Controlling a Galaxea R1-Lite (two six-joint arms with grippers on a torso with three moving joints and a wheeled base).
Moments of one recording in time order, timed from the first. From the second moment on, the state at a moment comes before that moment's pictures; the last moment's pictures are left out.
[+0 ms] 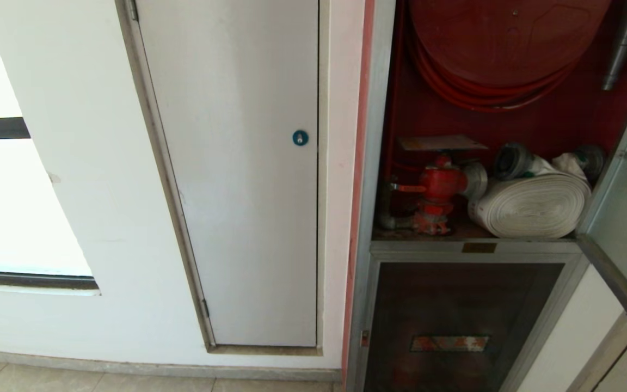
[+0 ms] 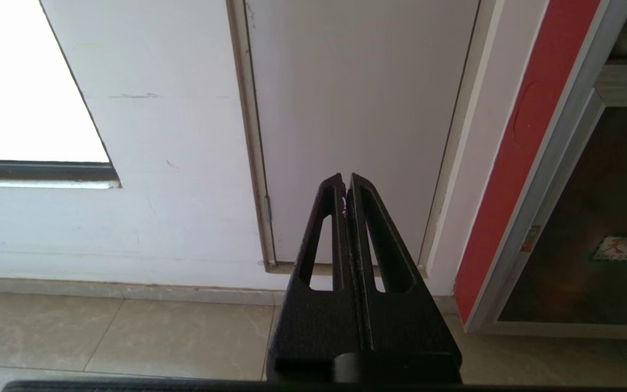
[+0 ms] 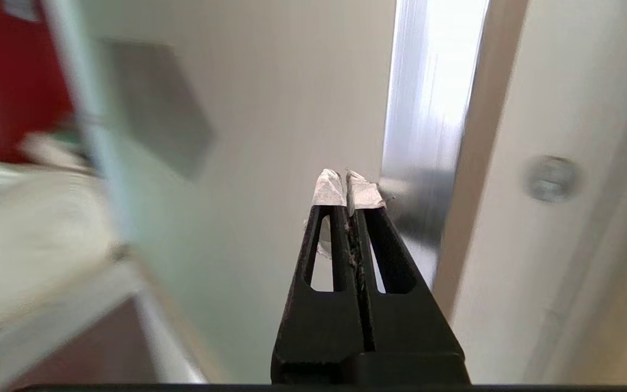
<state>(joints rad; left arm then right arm) 0.00 0.00 0.00 0.00 0.01 -0.01 -0.10 0.88 -0.47 -0.82 -1.00 -0.40</state>
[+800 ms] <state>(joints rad) 0.00 0.00 0.00 0.00 0.01 -0.01 -0.47 1.00 -0.56 -0.63 -0.83 -0.26</state>
